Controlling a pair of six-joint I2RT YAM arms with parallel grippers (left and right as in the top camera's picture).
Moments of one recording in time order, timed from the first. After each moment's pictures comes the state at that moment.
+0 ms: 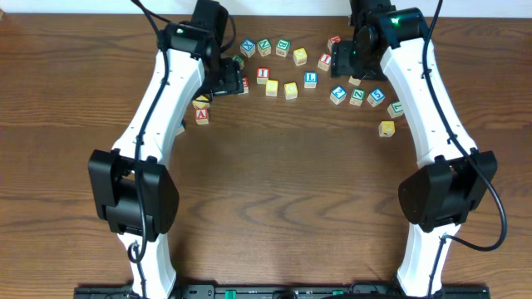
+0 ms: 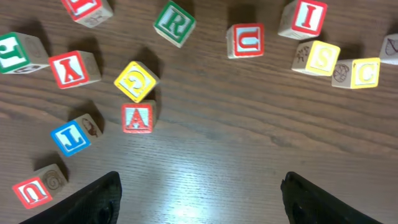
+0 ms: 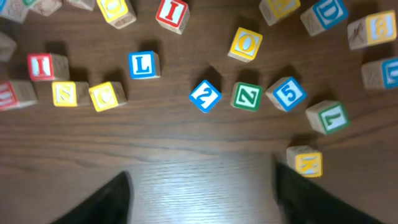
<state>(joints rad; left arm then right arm) -0.25 2.04 1.92 -1.18 -0.01 -0.38 0.25 2.11 2.15 -1.25 0.06 0.33</state>
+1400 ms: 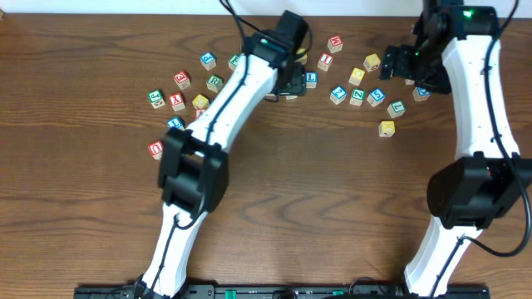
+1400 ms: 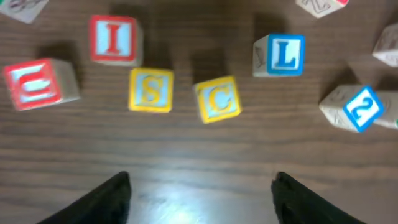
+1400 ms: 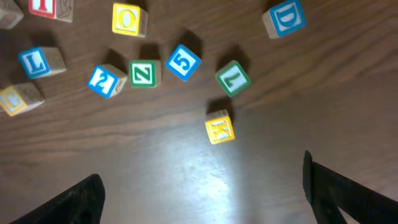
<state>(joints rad) -0.51 2.35 2.21 -1.06 -0.03 -0.50 -0.01 2.08 2.15 -1.42 -0.01 0.26</state>
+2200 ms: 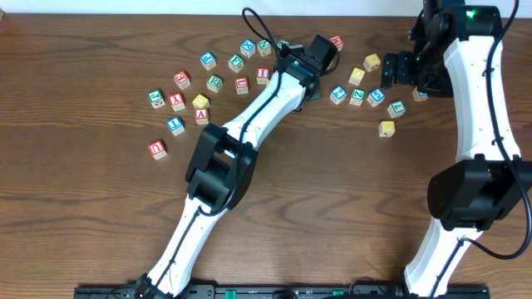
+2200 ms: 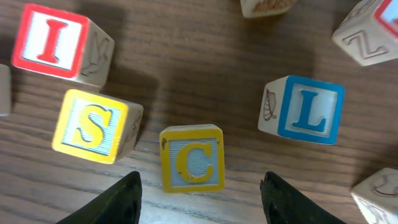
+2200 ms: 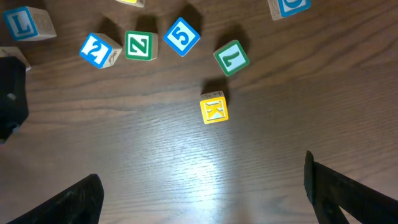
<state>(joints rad) -0.60 2.51 2.23 -0.89 -0.26 -0.72 -0.01 2.07 2.15 -1.48 -0.01 0.18</state>
